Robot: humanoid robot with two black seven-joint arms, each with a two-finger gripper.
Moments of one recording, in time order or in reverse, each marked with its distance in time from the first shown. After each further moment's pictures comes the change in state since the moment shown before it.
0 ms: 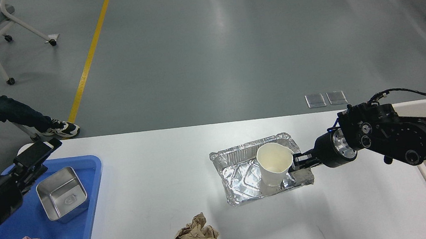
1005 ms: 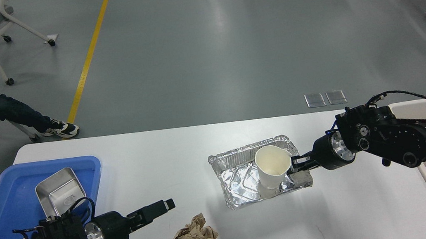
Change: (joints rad) left arm -0.414 -0.451 0.676 0.197 0.176 -0.082 0.005; right arm -0.011 0.011 -0.001 -0.002 -0.004 -0.005 -0.001
